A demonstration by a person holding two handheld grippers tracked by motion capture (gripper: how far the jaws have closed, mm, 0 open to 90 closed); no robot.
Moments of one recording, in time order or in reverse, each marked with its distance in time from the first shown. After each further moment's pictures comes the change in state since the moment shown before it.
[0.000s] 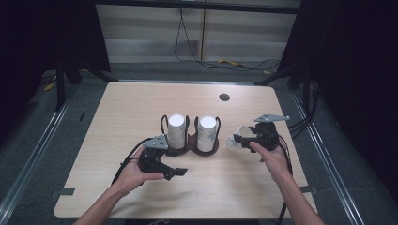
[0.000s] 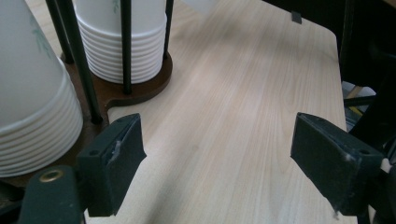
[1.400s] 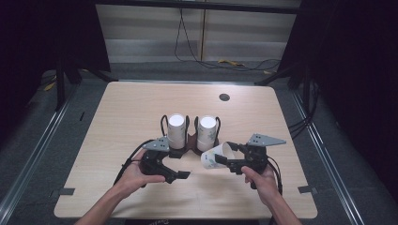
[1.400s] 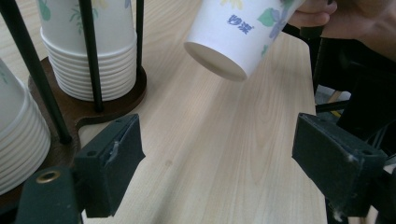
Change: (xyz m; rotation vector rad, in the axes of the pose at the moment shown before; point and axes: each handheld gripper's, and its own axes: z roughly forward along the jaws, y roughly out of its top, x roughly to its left) left arm -0.012 0.005 -0.001 -0.044 -0.058 0.015; right arm 0.066 -0.032 -0.017 -0.225 0.379 -0.013
